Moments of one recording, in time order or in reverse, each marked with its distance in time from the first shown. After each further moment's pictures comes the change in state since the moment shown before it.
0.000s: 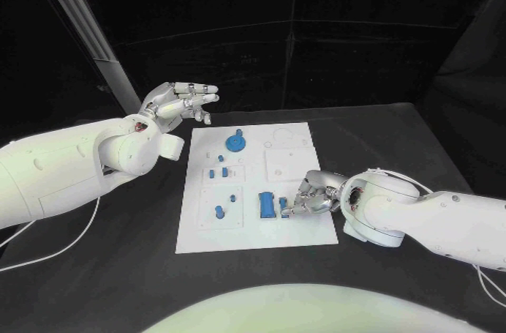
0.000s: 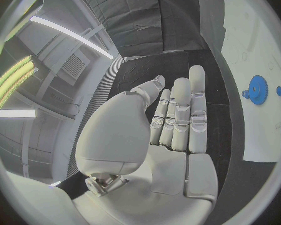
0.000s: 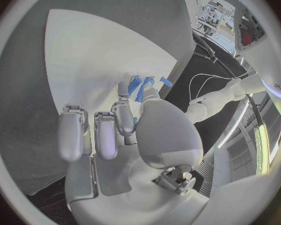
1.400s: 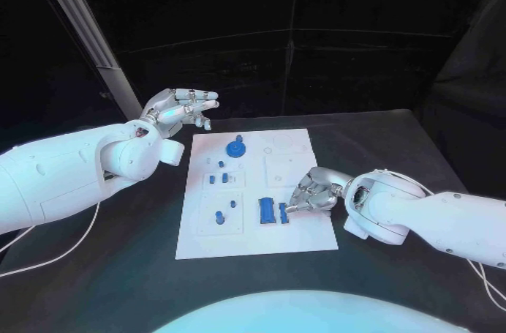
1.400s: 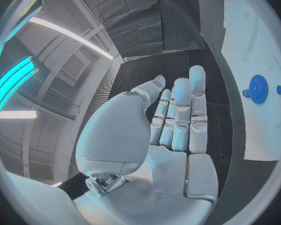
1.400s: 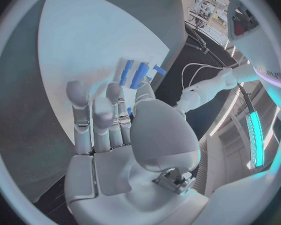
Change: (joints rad) left arm 0.000 0.002 -0.006 -0.009 0.000 0.000 -0.002; left_hand 0.000 0.000 -0.003 -0.003 0.000 0.000 0.000 0.000 0.000 -0.004 0.004 0.009 -0.001 0.000 0.000 0.000 -0.003 0.000 0.000 0.000 0.000 -0.002; right arm 0.012 -0.008 -0.002 -0.081 0.125 -0.058 0.215; right_hand 0.090 0.016 -0.075 -0.054 -0.071 -0.160 0.056 -0.037 0.002 -0.273 0.058 -0.582 -0.398 -0.068 0.044 -0.431 -0.365 0.098 -0.264 0.035 -0.428 -0.595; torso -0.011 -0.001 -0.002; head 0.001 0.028
